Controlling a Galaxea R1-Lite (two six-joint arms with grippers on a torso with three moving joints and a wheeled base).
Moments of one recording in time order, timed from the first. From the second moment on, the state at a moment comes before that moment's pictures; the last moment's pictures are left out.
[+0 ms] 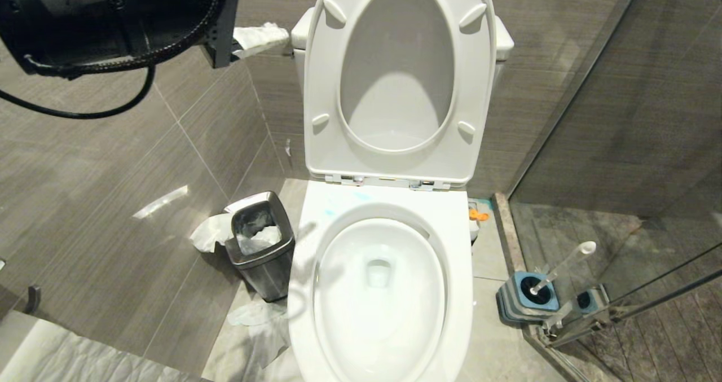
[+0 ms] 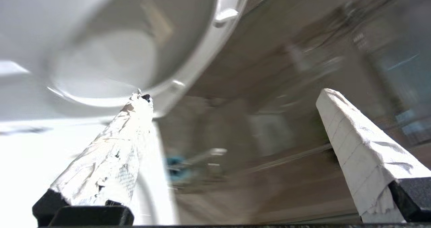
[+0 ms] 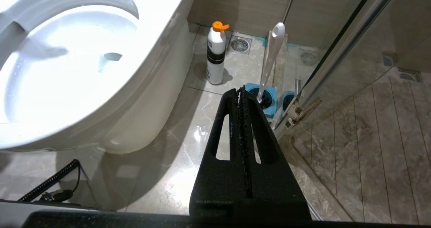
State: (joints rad) left arm -0.46 1.59 -1.64 -0.08 -0.38 -0.64; right arm 0.00 0.00 0.00 0.01 0.03 -0.03
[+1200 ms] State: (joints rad) left arm -0.37 1.46 -1.57 -0.08 -0.25 -0.05; right arm 0.00 0.00 0.00 0.01 0.03 -0.03
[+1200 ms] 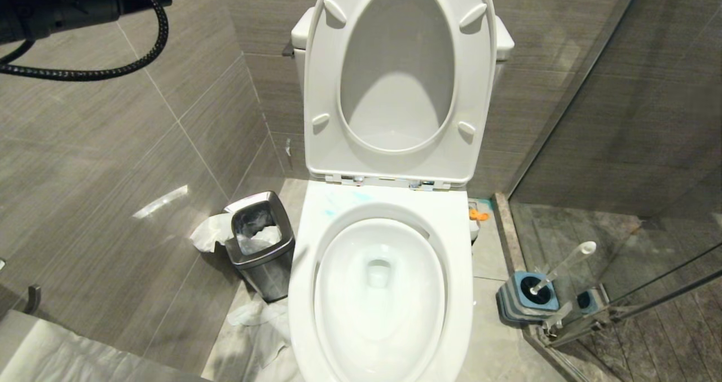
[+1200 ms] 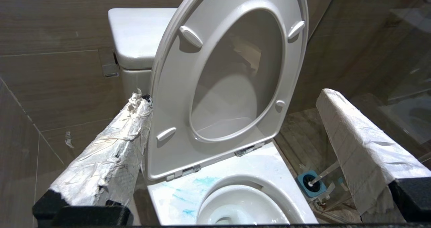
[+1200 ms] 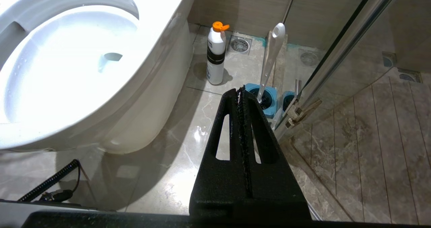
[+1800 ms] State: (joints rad) left arm -0.37 1.42 -1.52 -0.08 -0.24 -0.03; right arm 0.00 0.00 0.00 0.01 0.03 -0.03
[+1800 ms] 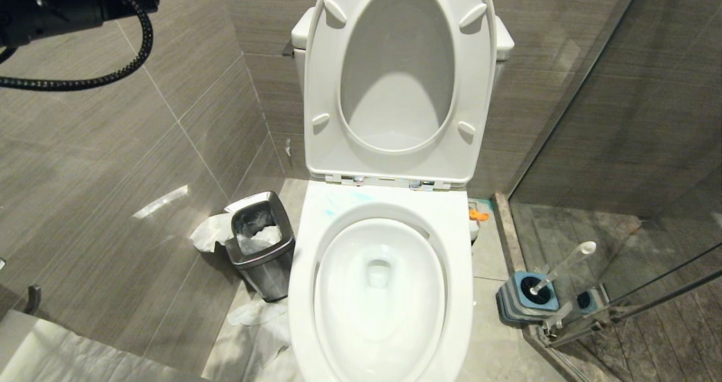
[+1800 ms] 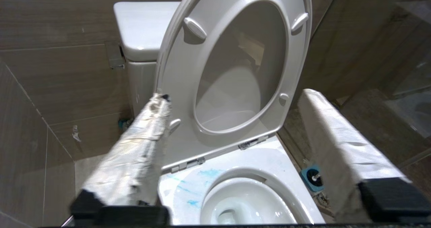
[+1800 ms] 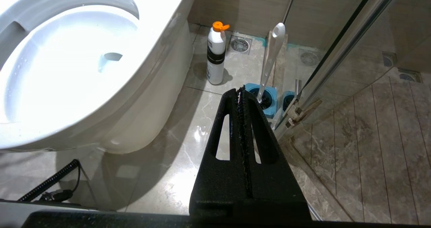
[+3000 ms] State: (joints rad) left arm -0.30 1.19 -1.33 -0.07 0.02 -0.03; right arm 0.00 0.00 0.00 0.01 0.03 -0.03
